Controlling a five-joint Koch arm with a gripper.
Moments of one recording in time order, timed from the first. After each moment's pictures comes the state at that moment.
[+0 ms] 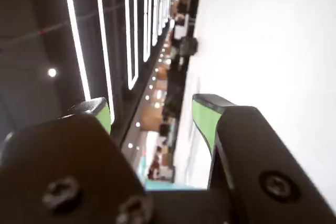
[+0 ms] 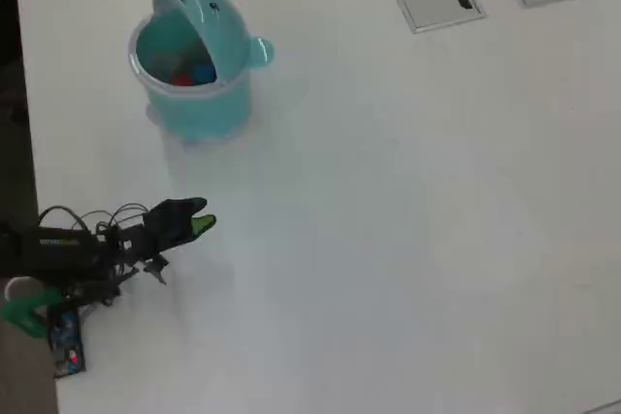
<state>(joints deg) -1.2 131.1 169.9 -44.6 -6.7</state>
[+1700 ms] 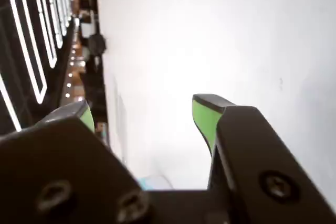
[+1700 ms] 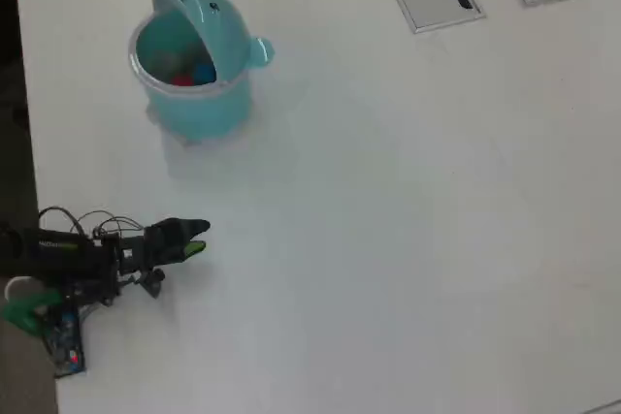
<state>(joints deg) -0.8 131.1 177.4 -21.6 -5.8</state>
